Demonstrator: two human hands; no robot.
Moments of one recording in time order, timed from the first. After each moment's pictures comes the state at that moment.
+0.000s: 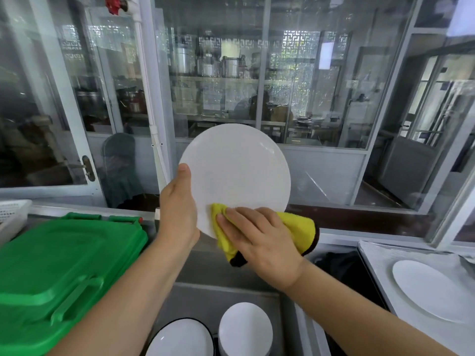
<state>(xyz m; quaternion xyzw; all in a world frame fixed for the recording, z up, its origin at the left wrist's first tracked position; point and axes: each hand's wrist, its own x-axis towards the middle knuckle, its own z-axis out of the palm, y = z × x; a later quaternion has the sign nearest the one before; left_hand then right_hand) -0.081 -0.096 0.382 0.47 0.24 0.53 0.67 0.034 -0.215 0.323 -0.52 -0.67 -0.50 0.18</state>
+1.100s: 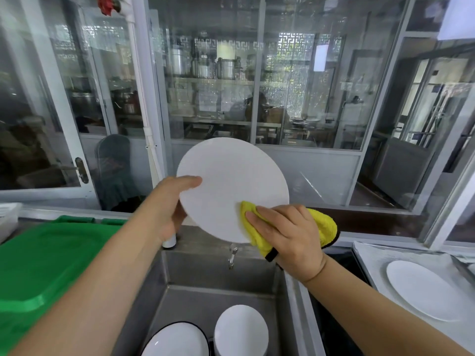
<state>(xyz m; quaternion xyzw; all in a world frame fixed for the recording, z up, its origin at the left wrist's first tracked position) -0.097 -0.088 0.406 0.53 0.26 0.35 0.73 0.074 -0.238 0.333 -0.49 -0.63 -0.55 0.26</state>
